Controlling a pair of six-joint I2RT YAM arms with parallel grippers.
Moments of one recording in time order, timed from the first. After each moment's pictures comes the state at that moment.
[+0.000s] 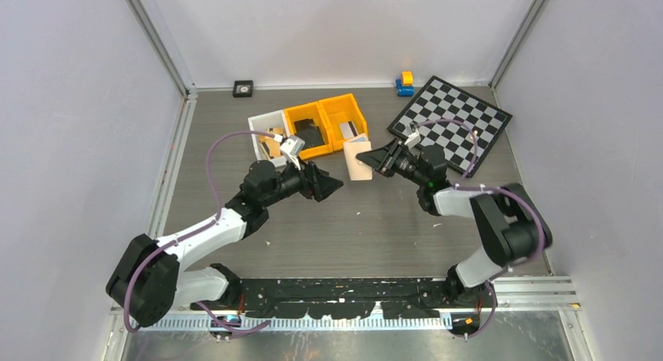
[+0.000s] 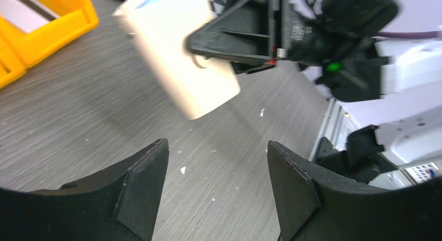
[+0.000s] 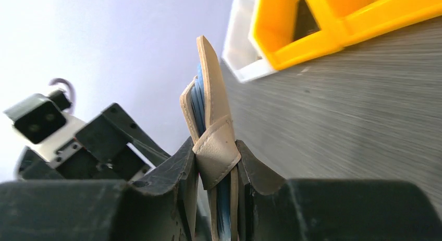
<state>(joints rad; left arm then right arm) -0.61 1.18 0.55 0.51 0.37 -0.51 0.33 1.50 0.55 0.86 -0.55 0.99</state>
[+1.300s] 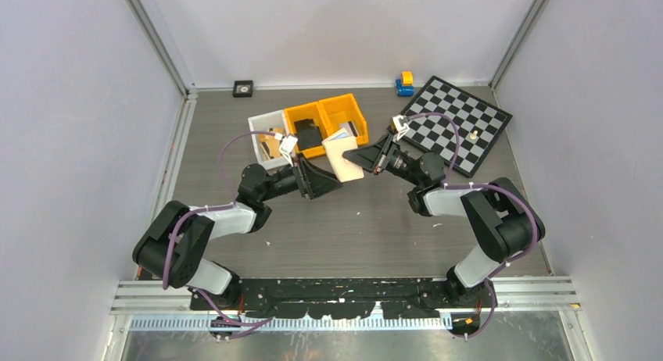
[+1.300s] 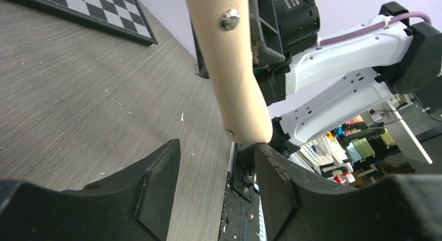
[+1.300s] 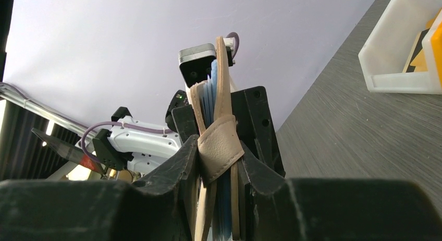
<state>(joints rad) -0.50 1.45 0.48 1.16 0.75 -0.92 0.44 1.61 0.58 1.43 -0.70 1.35</state>
